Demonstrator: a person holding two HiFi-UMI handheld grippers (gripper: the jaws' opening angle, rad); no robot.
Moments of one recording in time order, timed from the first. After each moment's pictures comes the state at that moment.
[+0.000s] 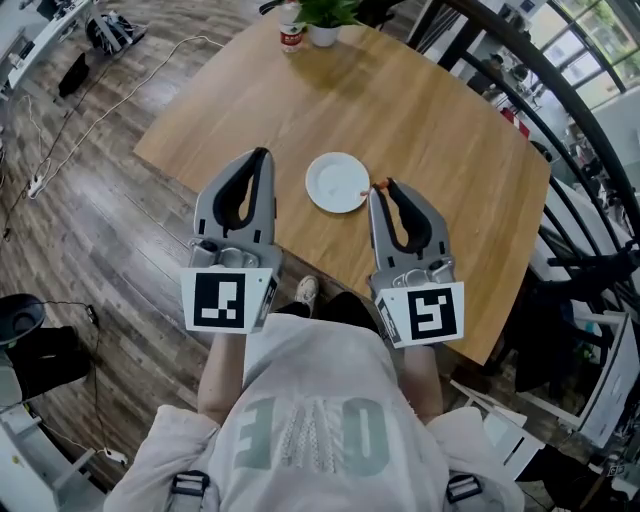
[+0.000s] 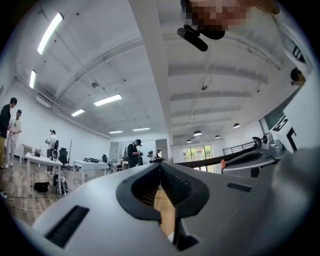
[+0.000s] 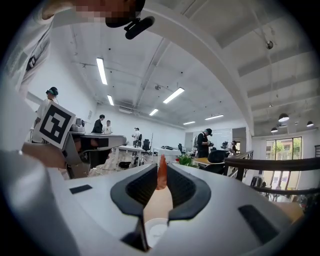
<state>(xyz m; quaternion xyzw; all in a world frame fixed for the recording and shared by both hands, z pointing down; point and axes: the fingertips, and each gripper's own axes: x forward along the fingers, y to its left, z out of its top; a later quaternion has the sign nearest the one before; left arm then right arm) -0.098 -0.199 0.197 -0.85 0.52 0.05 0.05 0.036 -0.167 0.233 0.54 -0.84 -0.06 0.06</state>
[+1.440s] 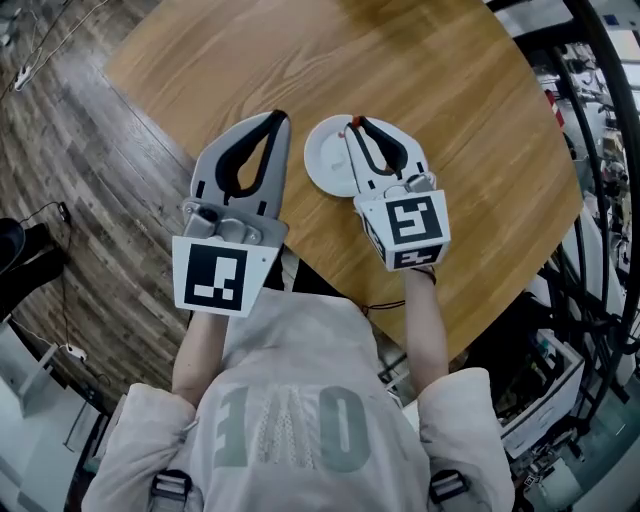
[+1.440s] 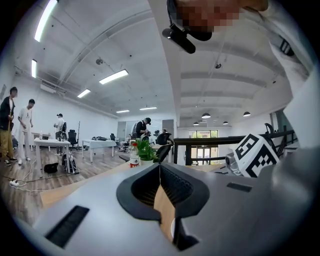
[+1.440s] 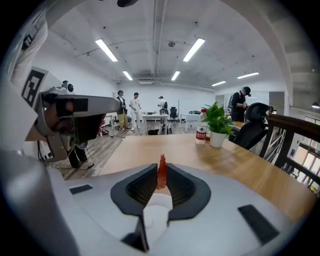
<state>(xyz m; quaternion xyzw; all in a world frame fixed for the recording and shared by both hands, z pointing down) -0.057 -0.288 0.315 -0.83 0.55 -0.05 -0.04 0.030 -0.316 0.413 0.38 -0.89 0.07 0.23</state>
